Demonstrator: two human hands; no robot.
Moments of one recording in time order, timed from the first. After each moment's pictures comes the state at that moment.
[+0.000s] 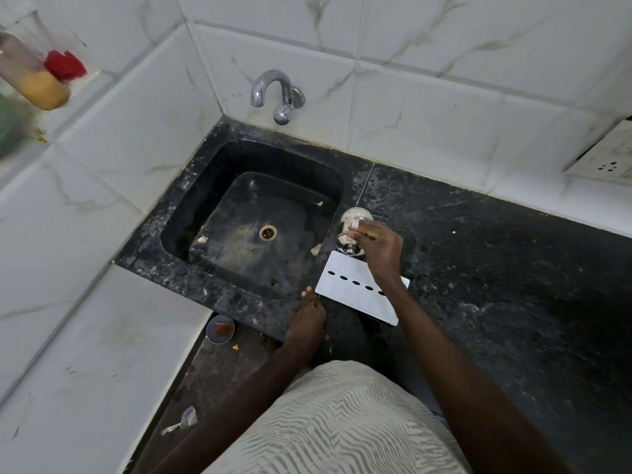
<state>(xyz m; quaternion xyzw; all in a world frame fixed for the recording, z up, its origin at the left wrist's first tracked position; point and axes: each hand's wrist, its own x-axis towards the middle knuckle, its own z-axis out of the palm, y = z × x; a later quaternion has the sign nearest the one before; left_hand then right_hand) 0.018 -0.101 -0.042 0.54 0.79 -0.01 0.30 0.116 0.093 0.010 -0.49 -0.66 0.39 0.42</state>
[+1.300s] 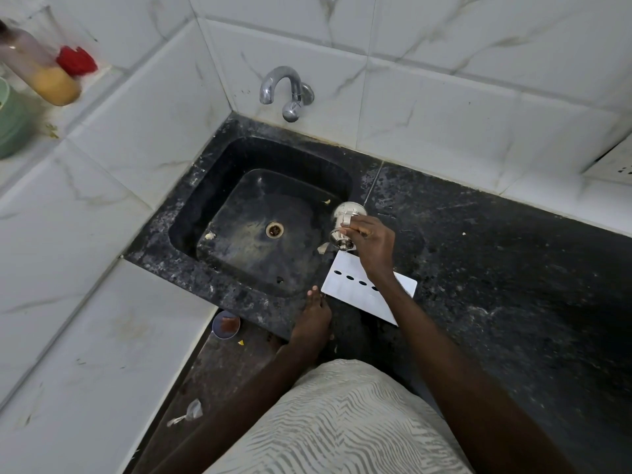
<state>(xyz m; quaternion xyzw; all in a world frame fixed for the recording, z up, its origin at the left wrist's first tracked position) 0.018 -0.099 -0.039 0.54 0.78 -0.02 0.30 0.086 0.094 0.008 -0.46 -0.69 0.36 0.42</state>
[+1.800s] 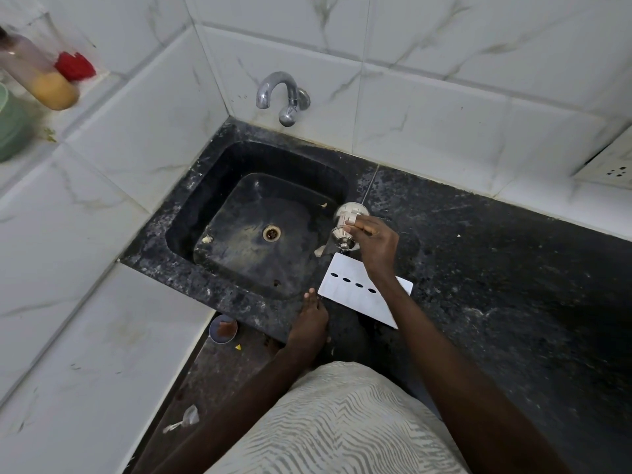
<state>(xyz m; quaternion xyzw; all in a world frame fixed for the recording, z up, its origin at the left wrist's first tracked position) 0.020 -0.098 -0.033 0.54 0.79 -0.01 0.29 0.095 0.097 0.015 -0.49 -0.62 0.44 0.42</state>
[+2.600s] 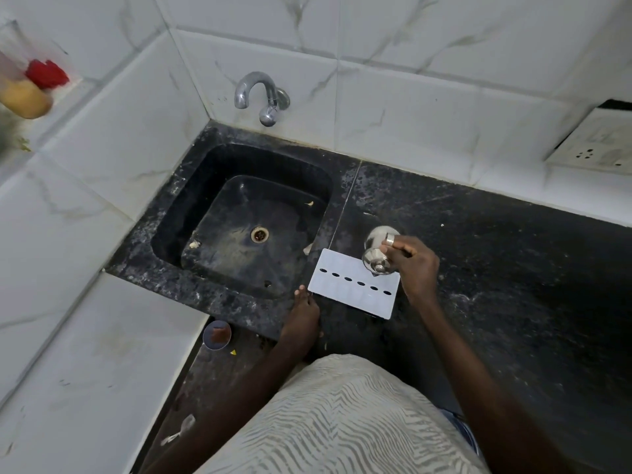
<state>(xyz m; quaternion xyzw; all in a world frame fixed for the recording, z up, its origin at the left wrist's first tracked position) 0.022 -0.097 -0.034 0.54 0.79 0.00 0.30 0.210 0.073 0.024 -0.53 -0.60 0.43 0.42</state>
